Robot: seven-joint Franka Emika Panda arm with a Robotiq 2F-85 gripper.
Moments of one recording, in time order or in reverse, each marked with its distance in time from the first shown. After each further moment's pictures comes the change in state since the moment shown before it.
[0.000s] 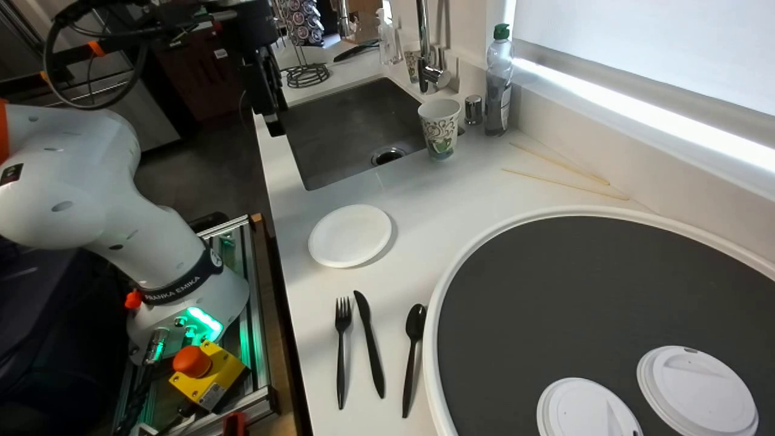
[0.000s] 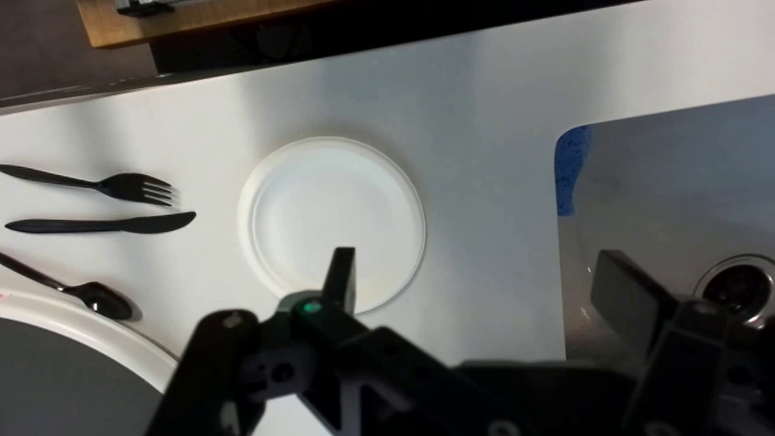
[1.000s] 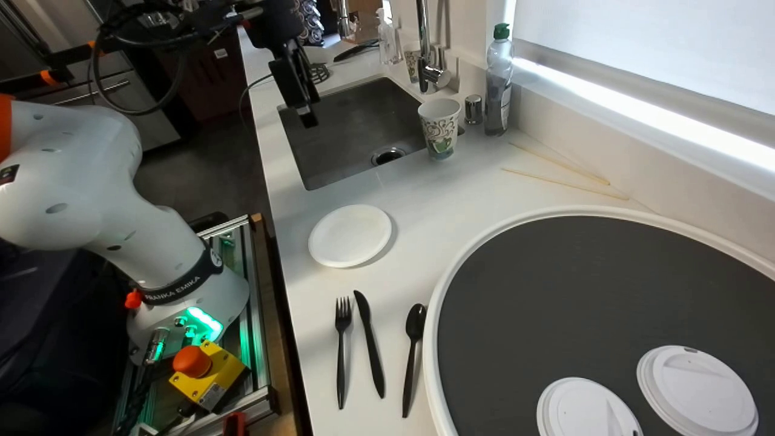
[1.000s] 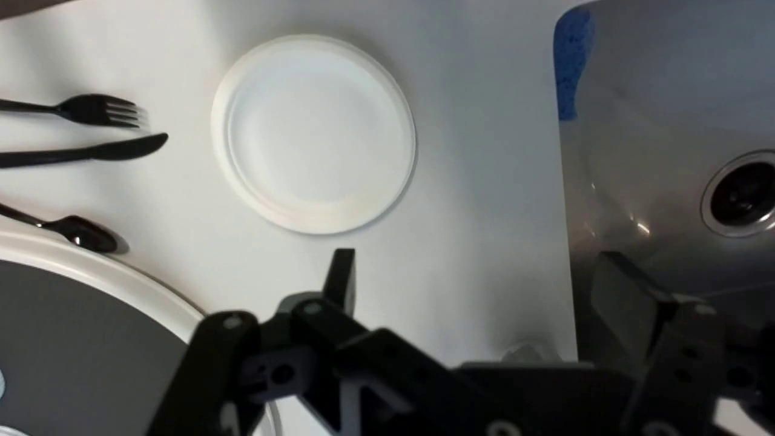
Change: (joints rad) arm -0.041 0.076 0.034 0.000 0.007 0.217 0.049
